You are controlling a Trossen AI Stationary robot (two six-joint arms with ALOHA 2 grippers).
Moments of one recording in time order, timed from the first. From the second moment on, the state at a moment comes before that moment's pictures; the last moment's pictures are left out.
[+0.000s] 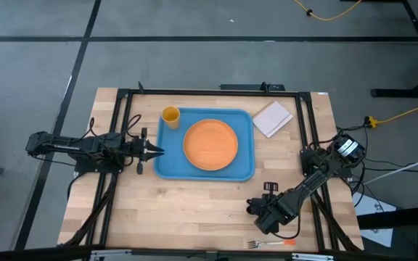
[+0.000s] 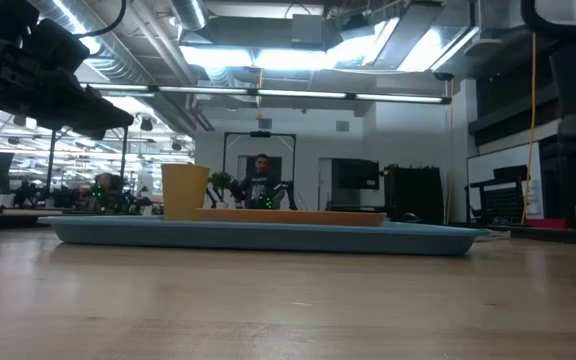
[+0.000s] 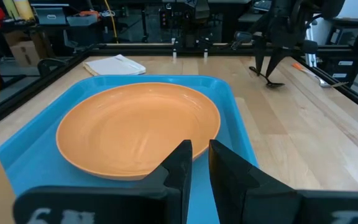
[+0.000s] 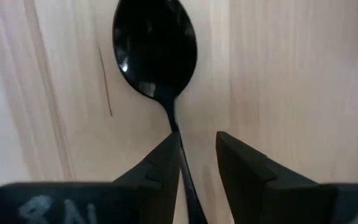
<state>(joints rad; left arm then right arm) -0.03 0.17 0.01 0.02 -0.06 -0.02 0.76 1.82 1.09 -0.83 0.15 0.82</state>
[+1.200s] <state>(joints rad) -0.03 0.17 0.01 0.02 -0.06 -0.02 0.76 1.83 1.12 -0.87 0.08 0.84</state>
